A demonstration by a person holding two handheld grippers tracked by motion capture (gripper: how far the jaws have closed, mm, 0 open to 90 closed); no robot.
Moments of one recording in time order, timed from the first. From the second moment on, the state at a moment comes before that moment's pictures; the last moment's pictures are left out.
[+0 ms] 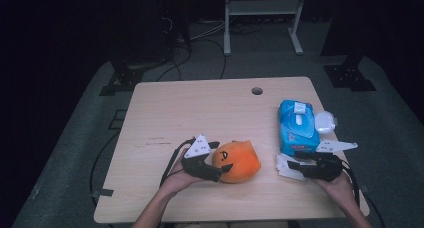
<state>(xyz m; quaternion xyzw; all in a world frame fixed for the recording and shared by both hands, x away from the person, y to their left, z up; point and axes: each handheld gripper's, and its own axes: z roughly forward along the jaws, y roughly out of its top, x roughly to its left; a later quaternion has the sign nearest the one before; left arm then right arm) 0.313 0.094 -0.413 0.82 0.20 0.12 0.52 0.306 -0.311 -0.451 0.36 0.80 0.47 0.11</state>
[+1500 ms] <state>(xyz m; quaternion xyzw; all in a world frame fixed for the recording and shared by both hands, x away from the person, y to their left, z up) 0.306 0.162 -0.420 0.81 0.27 0.14 0.50 0.306 -0.311 -0.450 0.36 0.80 0.47 0.11</state>
